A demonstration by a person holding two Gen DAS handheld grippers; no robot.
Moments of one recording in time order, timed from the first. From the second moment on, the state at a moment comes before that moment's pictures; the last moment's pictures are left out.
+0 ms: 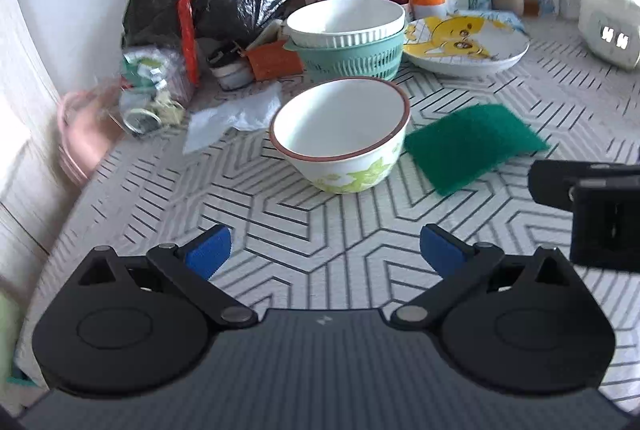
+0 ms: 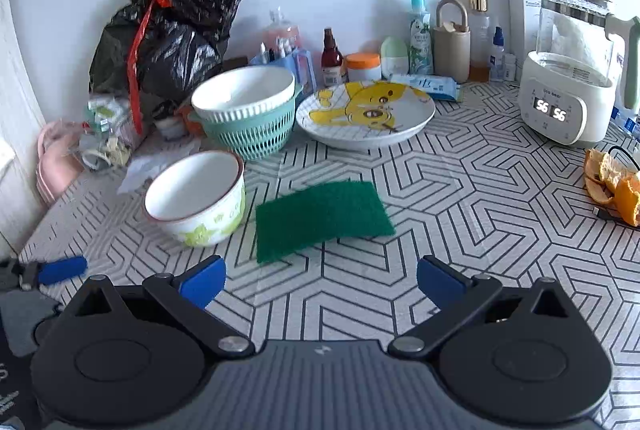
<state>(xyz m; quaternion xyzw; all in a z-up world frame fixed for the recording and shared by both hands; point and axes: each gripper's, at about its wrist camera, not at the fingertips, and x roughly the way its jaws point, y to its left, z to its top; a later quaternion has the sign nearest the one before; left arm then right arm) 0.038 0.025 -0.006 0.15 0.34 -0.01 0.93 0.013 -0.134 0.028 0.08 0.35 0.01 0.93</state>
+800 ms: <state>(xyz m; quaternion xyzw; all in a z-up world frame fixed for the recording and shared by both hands) 0.043 0.037 -0.014 0.07 0.35 -0.05 0.93 0.003 -0.136 0.035 0.07 0.34 0.00 0.94</state>
